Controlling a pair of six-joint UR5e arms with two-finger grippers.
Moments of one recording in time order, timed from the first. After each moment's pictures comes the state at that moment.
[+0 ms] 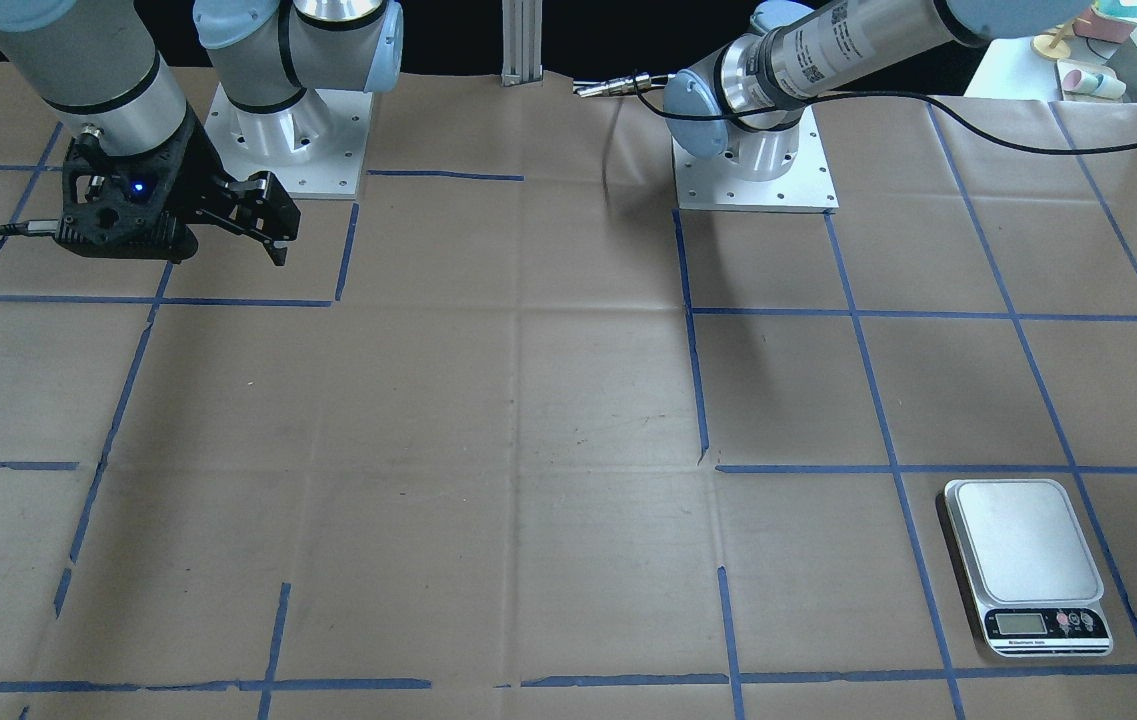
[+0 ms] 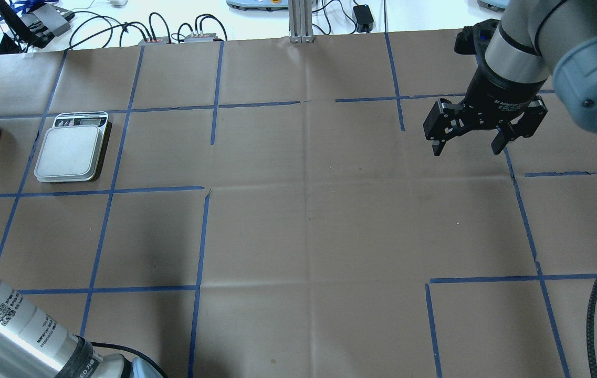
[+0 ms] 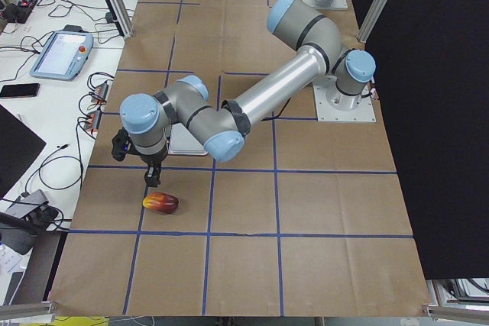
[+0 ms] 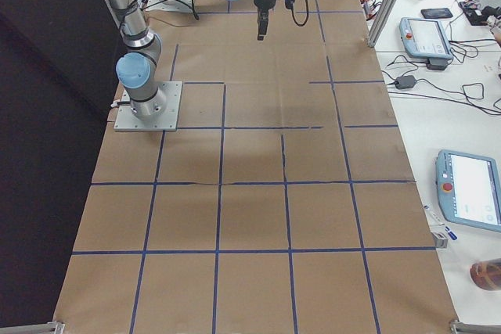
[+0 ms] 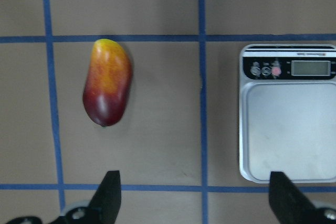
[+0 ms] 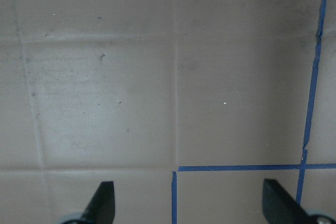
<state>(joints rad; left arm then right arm) -0.81 -2.41 -0.72 -1.50 1.51 0.82 1.53 -1.60 1.68 -1.57 -1.56 -0.02</state>
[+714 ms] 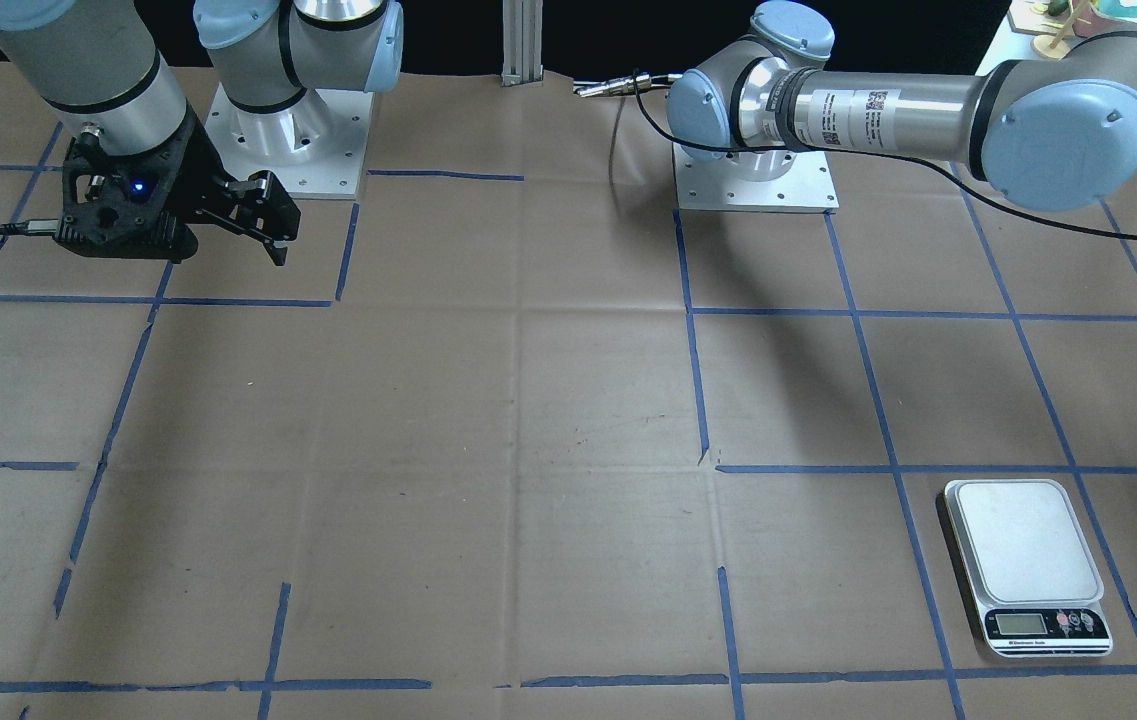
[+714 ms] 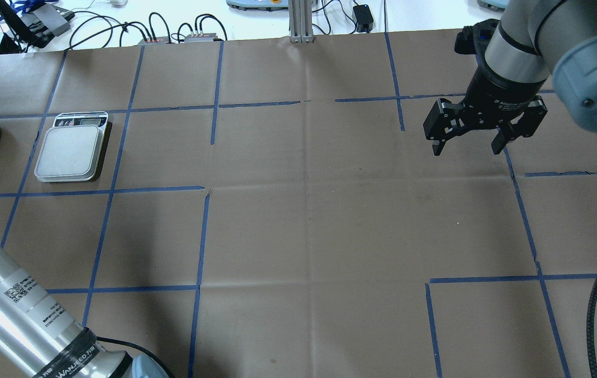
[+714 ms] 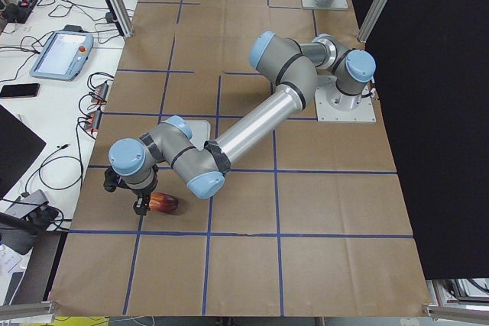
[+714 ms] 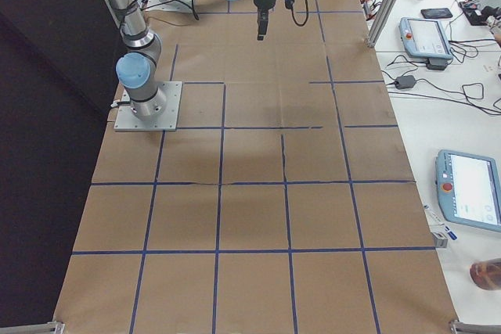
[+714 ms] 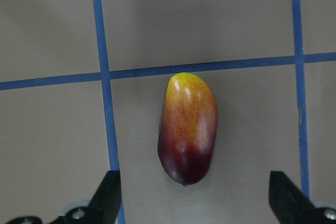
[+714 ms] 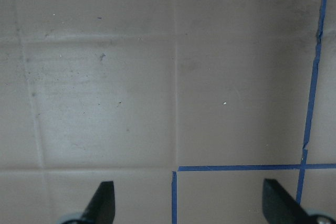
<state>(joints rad) -0.83 -2.64 -0.54 -1.50 1.51 0.86 1.53 -1.60 1.68 -1.57 -1.56 -0.02</state>
